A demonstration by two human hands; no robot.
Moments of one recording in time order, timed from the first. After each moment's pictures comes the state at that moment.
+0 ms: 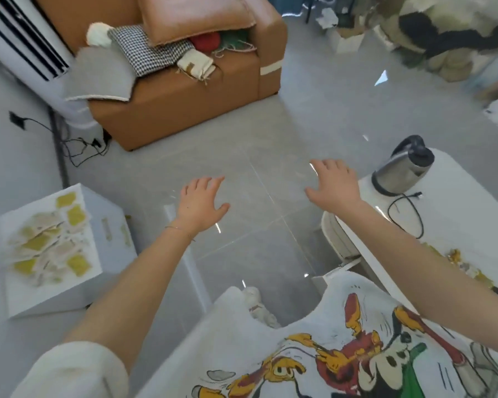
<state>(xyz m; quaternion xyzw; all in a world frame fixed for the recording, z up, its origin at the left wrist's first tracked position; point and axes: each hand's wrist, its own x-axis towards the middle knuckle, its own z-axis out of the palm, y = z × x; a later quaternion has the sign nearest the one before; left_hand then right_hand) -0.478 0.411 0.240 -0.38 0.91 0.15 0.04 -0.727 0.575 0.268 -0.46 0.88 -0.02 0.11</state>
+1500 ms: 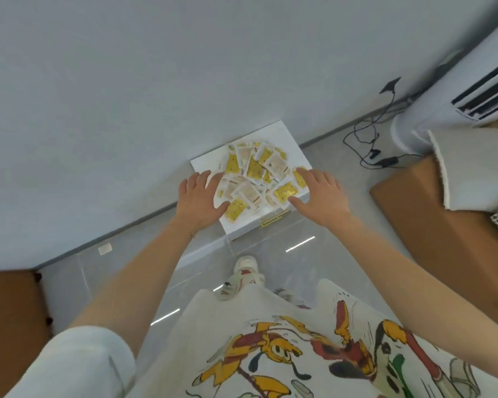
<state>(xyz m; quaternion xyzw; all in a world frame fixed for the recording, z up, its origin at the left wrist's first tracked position) -0.057 0.213 0.170 -0.91 0.38 0.17 -0.04 -0.232 -0.014 0.199 -0.94 0.29 0.11 0.14</state>
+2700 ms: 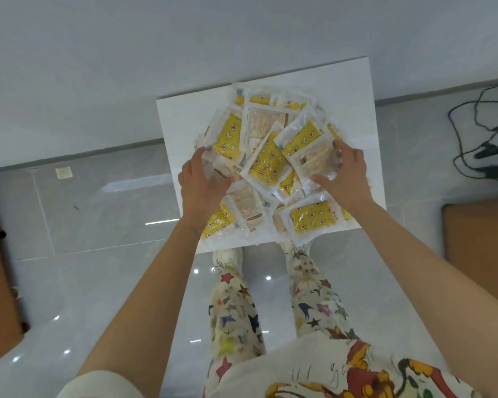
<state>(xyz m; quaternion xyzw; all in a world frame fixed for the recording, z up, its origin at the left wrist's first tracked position) 0.016 0.072 -0.164 -0.92 -0.06 0.23 -0.31 -0.071 -0.199 -0.171 -0.86 0.30 0.16 0.38</state>
